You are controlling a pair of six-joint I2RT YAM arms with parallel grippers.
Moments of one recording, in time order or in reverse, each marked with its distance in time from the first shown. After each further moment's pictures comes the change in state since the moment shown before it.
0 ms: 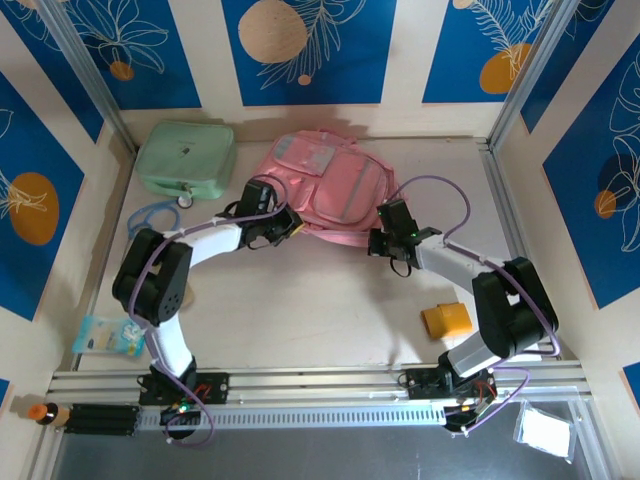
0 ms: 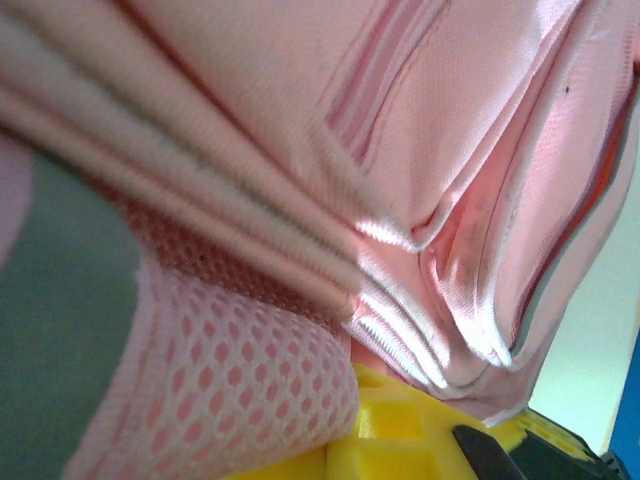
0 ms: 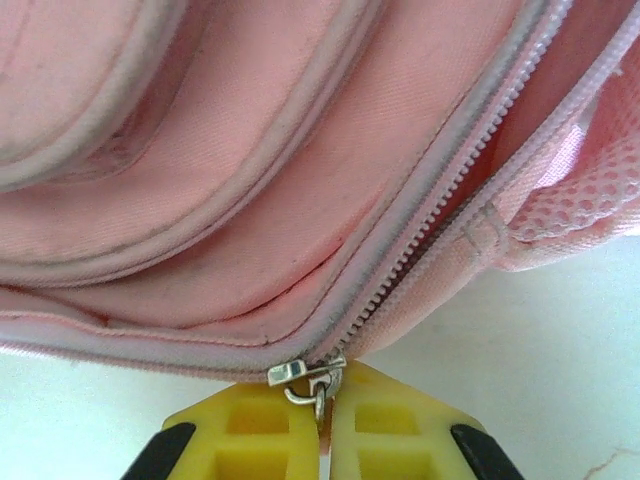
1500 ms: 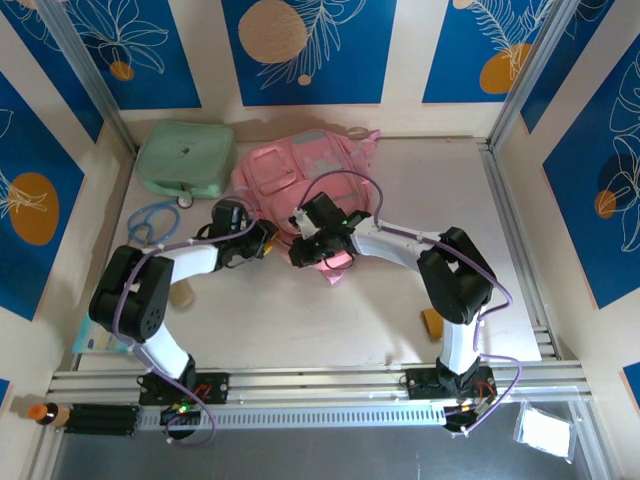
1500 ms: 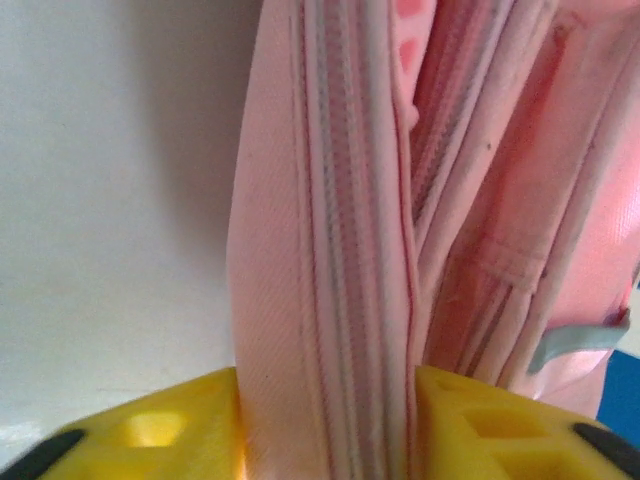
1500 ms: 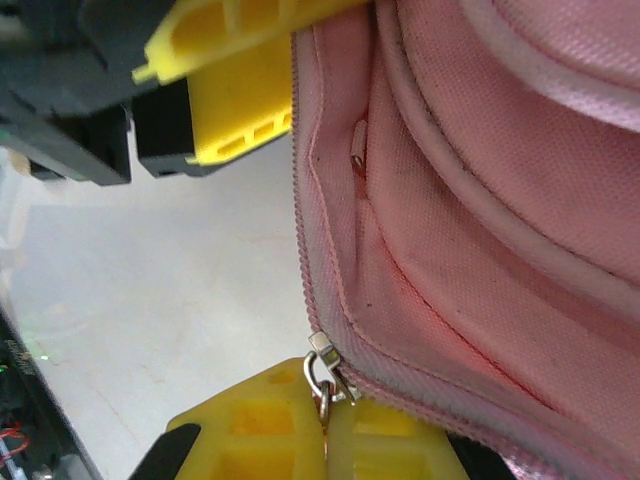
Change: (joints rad) left arm 0.106 -0.153 -0.301 0.159 -0.014 -0.210; right arm 0.341 0.349 0.453 -0.160 -0.454 -0.050
